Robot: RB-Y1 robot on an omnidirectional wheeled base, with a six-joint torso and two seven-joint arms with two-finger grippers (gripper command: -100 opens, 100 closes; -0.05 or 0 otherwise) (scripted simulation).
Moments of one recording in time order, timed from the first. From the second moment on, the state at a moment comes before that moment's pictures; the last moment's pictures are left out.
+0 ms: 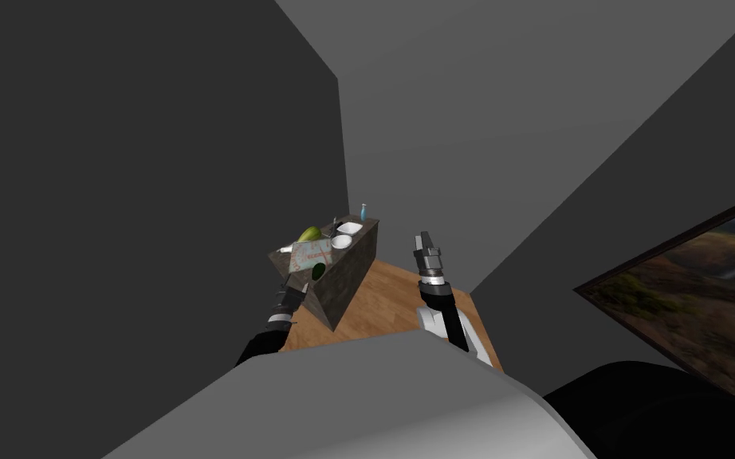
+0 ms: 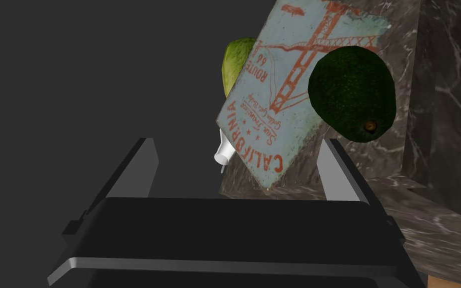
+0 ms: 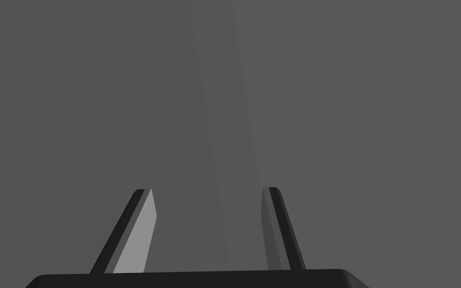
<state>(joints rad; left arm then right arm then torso) 0.55 0.17 -0.08 -1.94 0.20 -0.21 0.42 0.47 -0.02 0.00 -2.25 0.12 -0.51 0.00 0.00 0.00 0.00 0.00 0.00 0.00</state>
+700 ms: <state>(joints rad) 0.50 0.16 -0.08 -1.79 0.29 -0.15 0.48 0.47 -0.02 0.00 -2.25 0.12 -0.51 0.00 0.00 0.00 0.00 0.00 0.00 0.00</state>
